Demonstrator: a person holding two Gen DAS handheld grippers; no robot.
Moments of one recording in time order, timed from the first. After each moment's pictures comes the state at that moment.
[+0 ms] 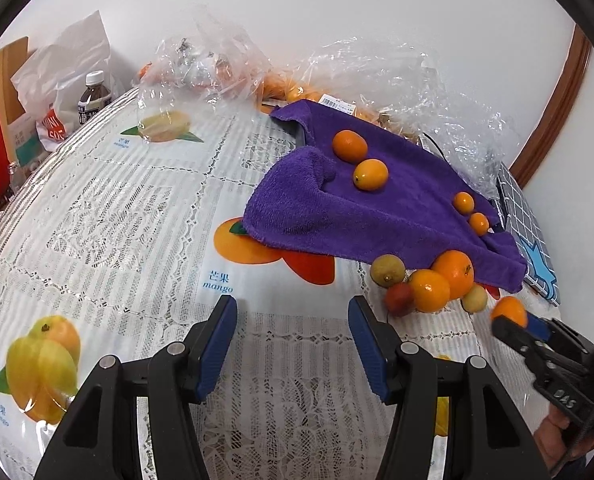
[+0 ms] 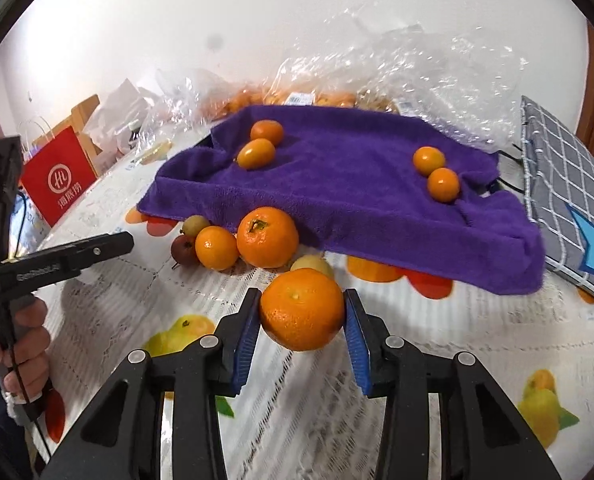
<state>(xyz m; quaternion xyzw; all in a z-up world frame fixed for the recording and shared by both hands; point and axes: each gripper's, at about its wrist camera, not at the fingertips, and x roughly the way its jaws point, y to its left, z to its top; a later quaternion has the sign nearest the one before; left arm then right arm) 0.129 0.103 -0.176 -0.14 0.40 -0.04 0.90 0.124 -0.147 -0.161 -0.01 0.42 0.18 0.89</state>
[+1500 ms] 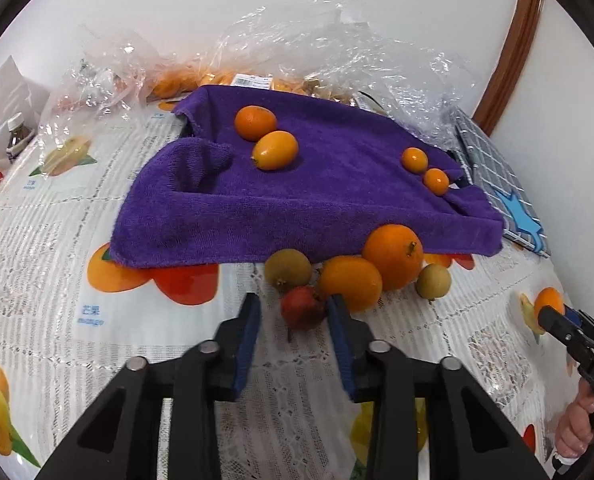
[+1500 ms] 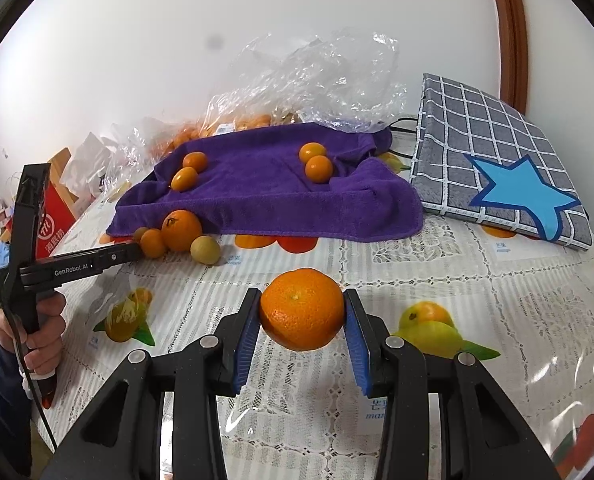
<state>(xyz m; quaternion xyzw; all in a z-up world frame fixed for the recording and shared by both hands) 0.154 0.035 -0.178 -0.07 0.42 -0.12 0.90 0.080 -0.246 -0.154 0.05 0.39 0.12 0.91</state>
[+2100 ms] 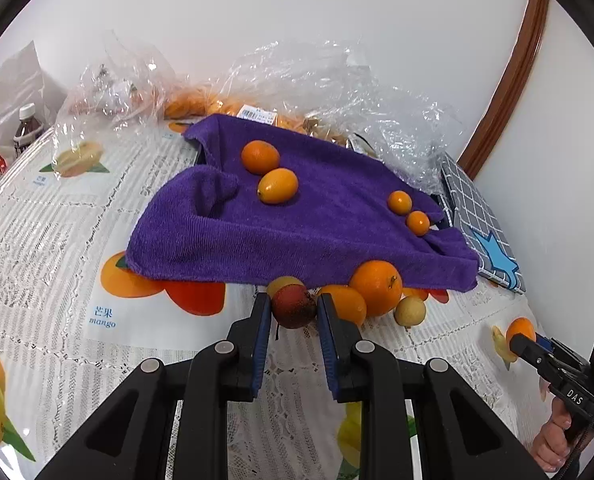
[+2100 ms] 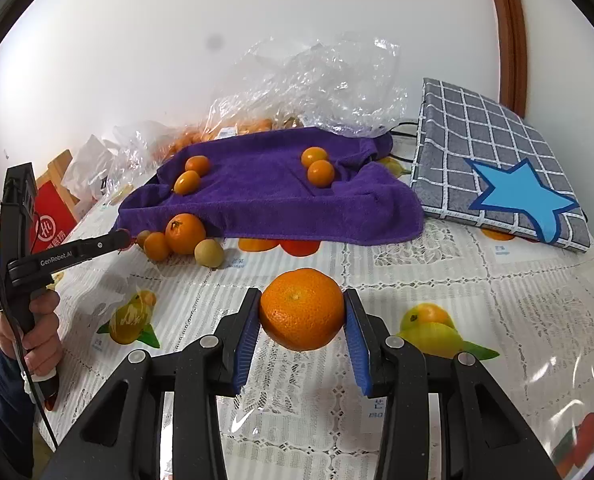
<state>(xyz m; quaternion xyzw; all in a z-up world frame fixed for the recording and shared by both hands) 0.140 0.053 -0.163 -0.13 0.36 -0.12 0.91 0.077 -0.247 -0.150 0.05 0.38 0.11 0.92</state>
